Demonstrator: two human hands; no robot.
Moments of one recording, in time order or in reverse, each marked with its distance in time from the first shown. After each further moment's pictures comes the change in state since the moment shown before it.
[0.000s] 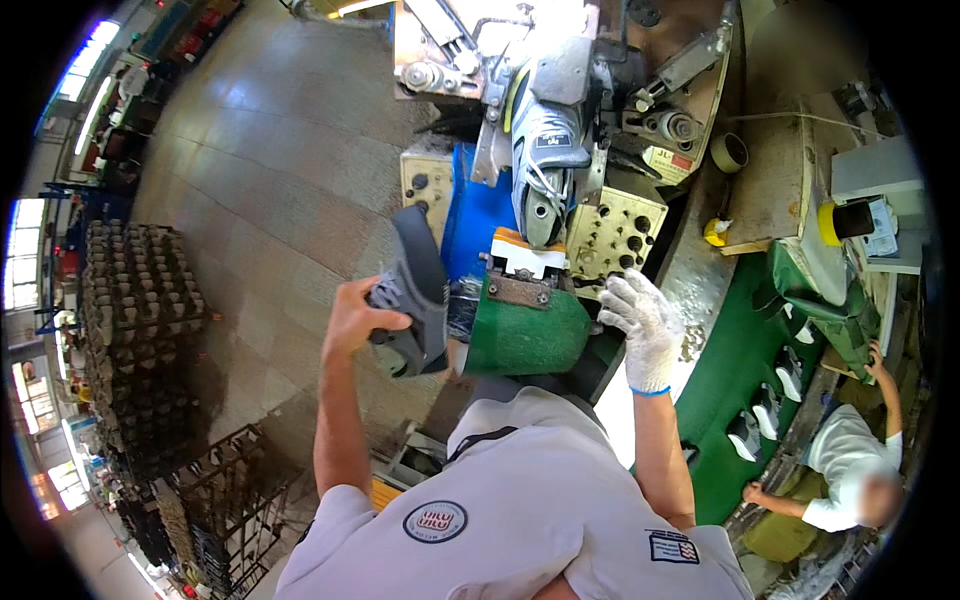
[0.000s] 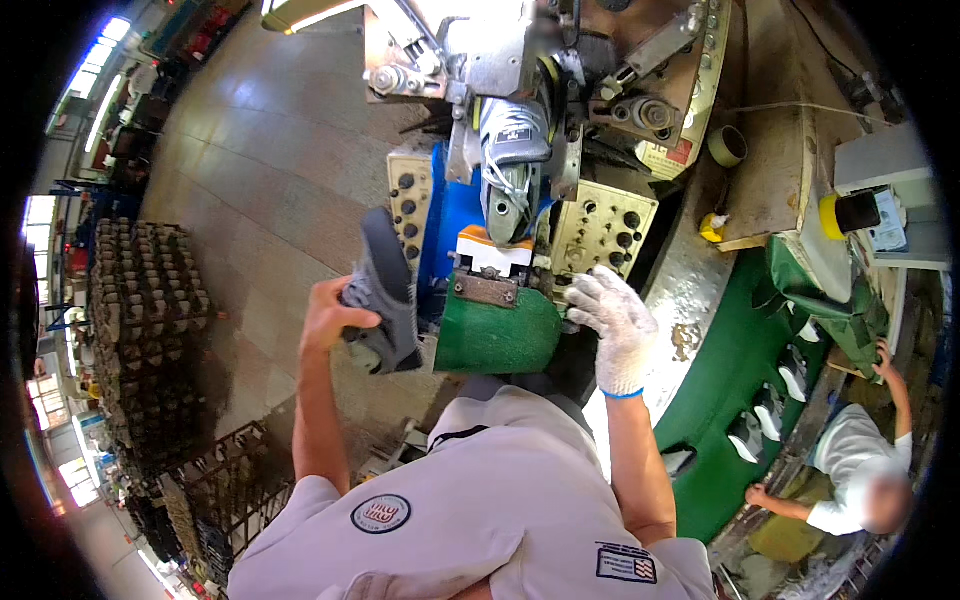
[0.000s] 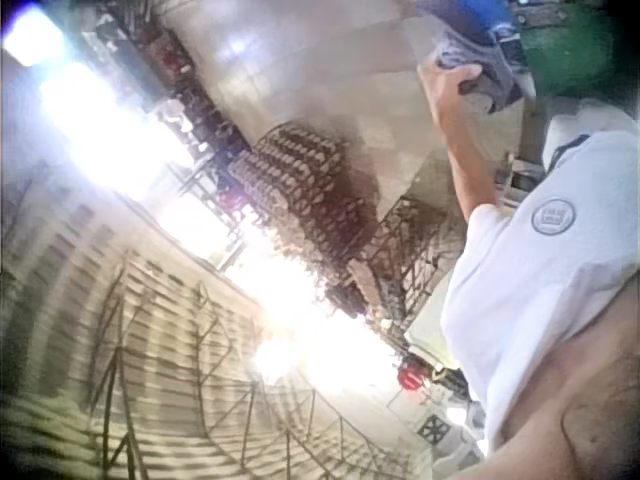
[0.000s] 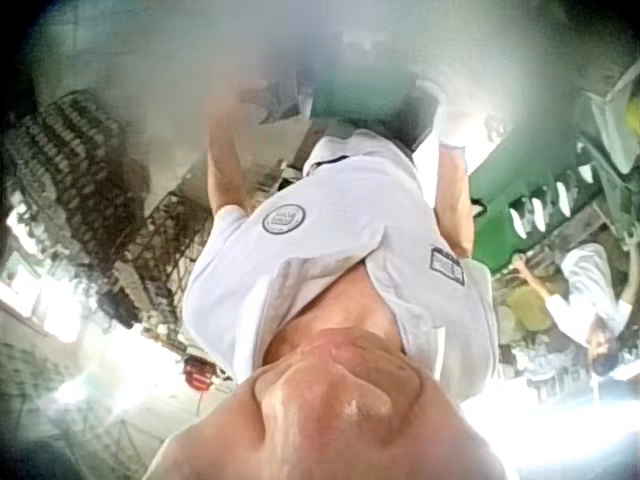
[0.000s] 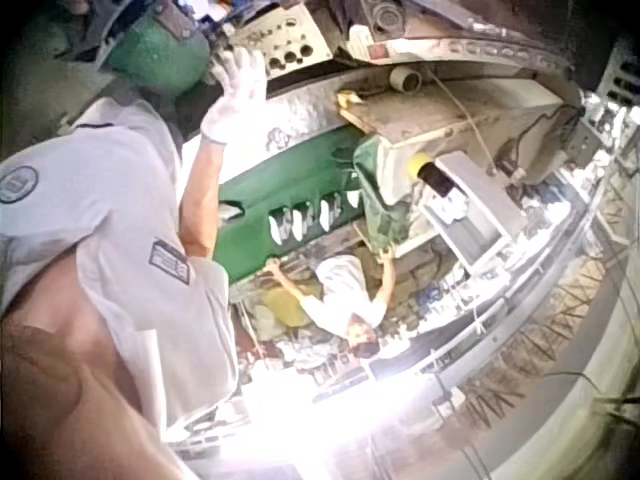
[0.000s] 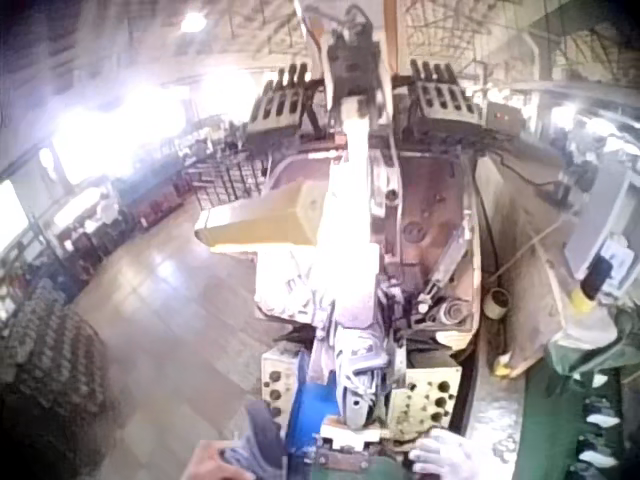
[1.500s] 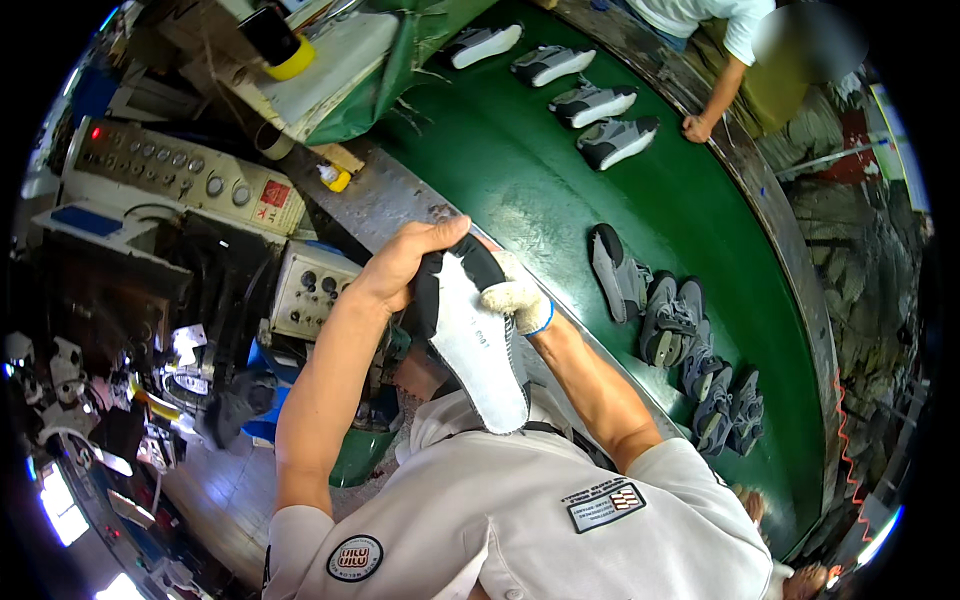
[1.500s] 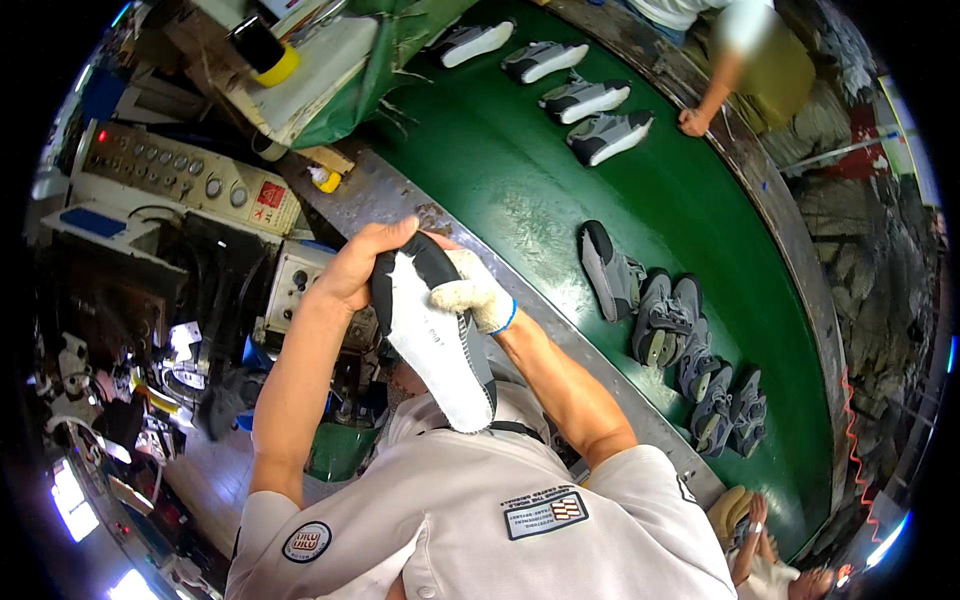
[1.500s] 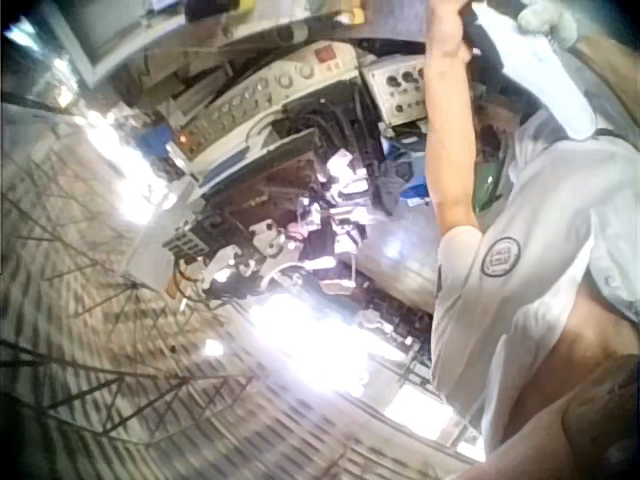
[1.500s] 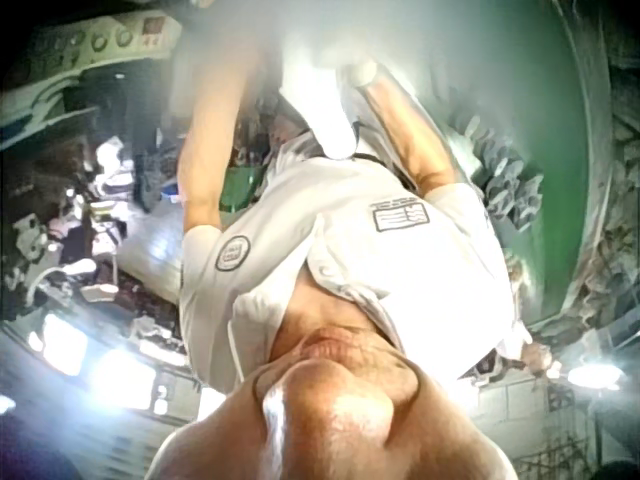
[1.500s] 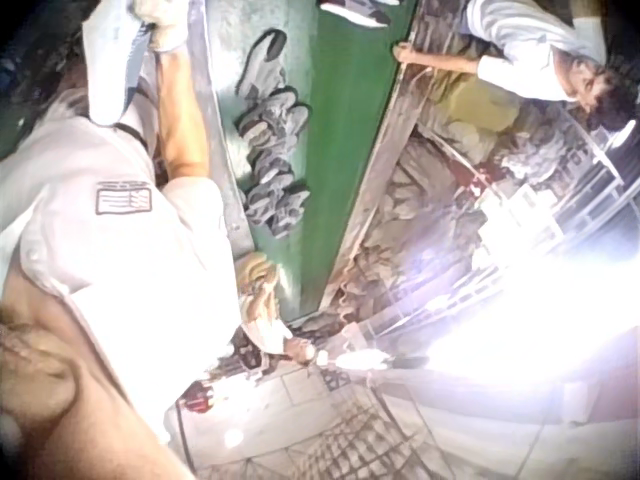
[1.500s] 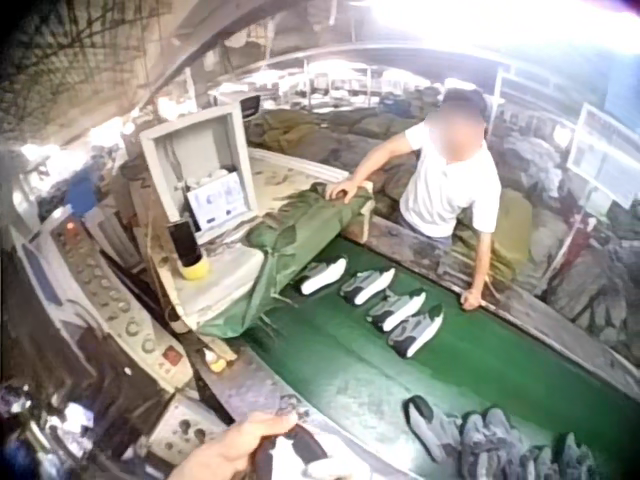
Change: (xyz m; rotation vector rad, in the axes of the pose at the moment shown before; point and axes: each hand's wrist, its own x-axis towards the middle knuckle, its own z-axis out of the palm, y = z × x) left_hand -0.080 0.111 0.603 0.290 -1.599 -0.384; right_hand -0.180 0.019 -0.283 0.636 0.258 -0.468
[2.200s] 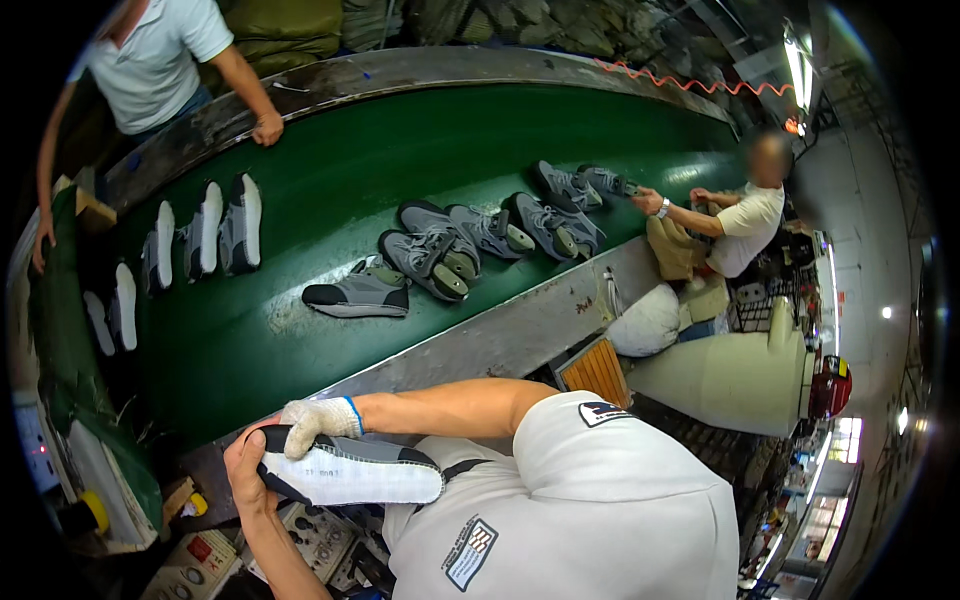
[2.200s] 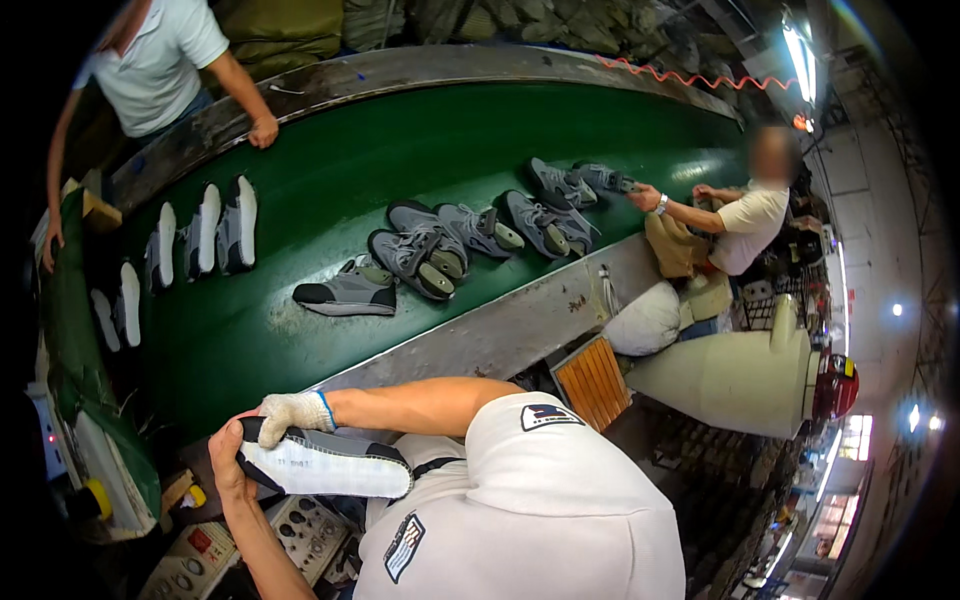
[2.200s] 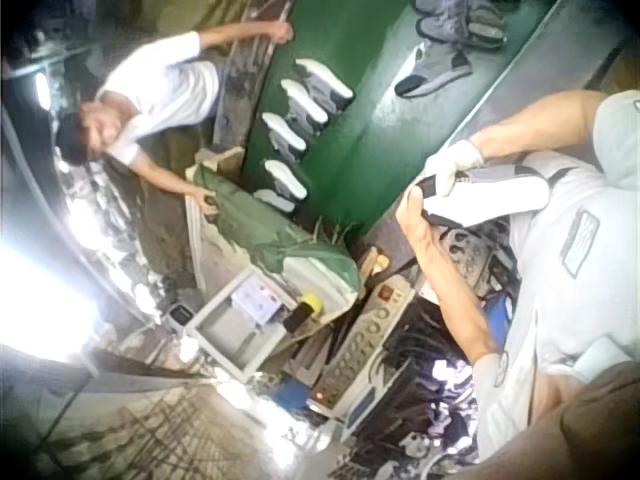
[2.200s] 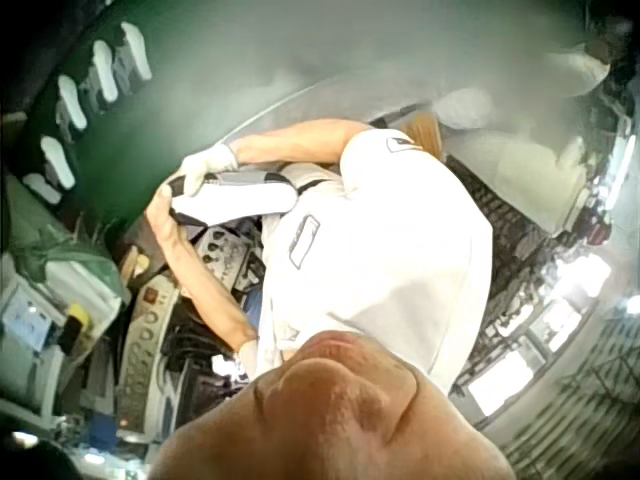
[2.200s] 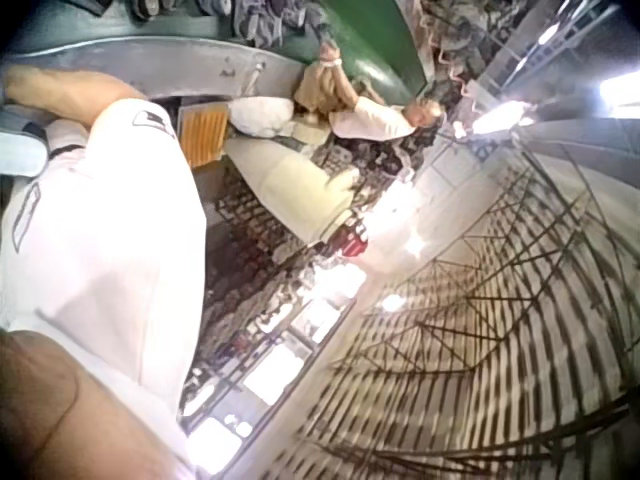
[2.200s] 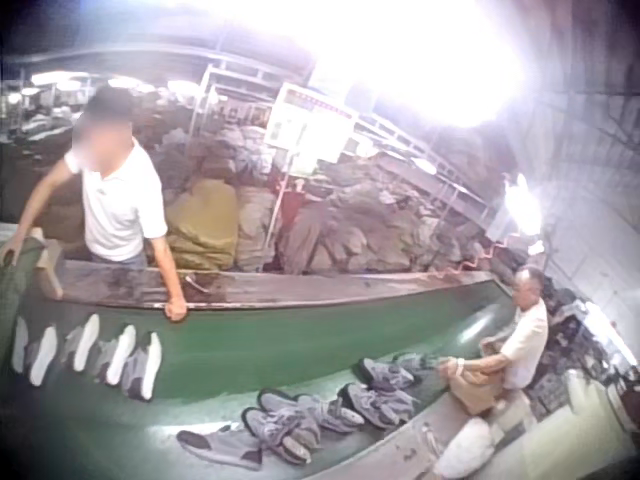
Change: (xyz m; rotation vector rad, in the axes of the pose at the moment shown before) left_hand 0.089 -0.031 0.071 0.458 -0.177 -0.081; right_hand -0.085 -0.016 -0.063 0.056 0.251 -0.068
